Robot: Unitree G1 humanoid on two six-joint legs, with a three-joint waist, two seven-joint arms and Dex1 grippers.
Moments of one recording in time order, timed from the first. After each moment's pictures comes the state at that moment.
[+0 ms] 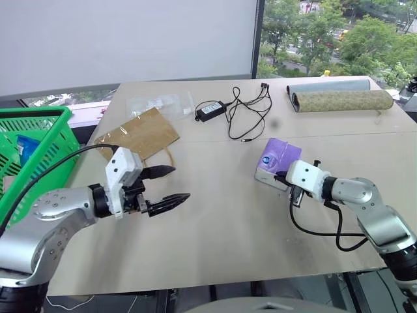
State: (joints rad) left arm 0.06 0.89 0.30 -0.49 -0.74 0.63 -0.93; right arm -0.23 -0.70 0.24 -0.29 -0.03 0.32 0.76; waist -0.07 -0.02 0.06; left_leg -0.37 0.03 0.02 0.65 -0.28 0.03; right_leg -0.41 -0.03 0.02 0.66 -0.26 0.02
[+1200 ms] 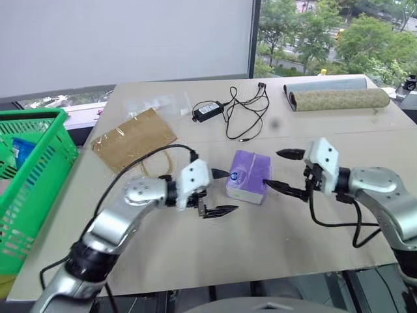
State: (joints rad) left arm -0.31 0.69 -0.30 -0.29 -0.29 0.31 -0.98; right arm -0.22 -0.71 0.03 -0.47 0.41 0.61 0.85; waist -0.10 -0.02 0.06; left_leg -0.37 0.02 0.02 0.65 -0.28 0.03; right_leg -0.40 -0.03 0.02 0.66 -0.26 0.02
